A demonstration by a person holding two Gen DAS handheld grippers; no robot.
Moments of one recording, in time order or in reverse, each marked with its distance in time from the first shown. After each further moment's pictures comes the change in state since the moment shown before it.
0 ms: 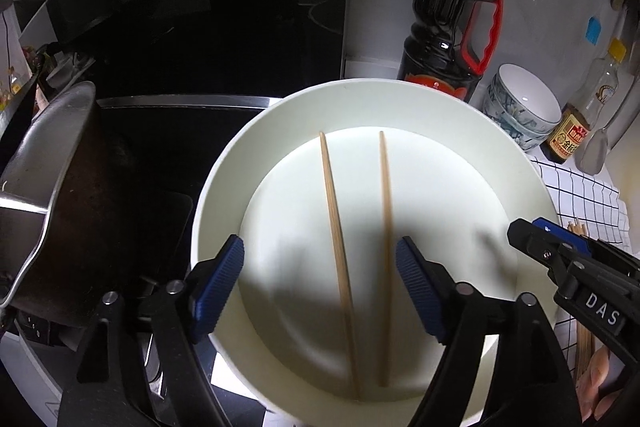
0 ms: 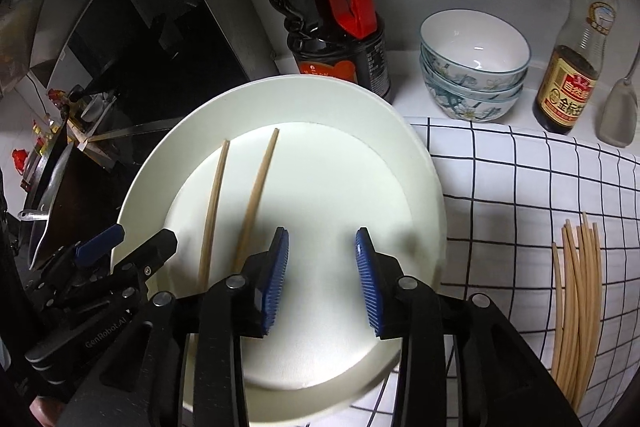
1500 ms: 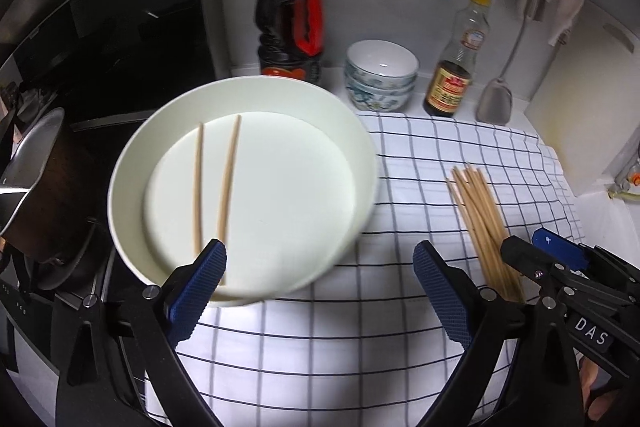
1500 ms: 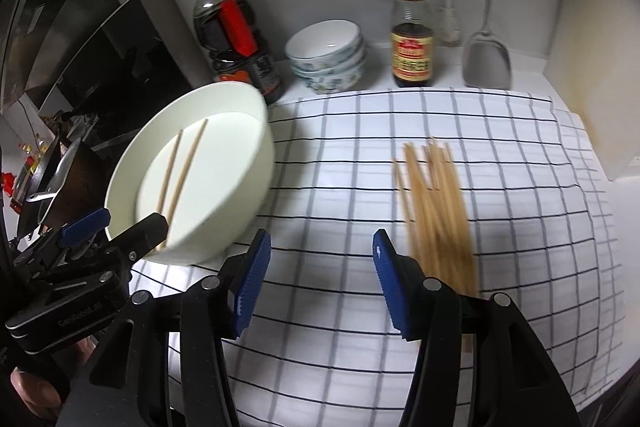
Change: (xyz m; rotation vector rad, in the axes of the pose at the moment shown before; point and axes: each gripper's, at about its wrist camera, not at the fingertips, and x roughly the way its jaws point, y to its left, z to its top) left arm -0.092 -0.127 -0.068 0.137 -0.034 -0.139; right arm -0.135 -0.101 -0.095 0.098 -0.075 -0.115
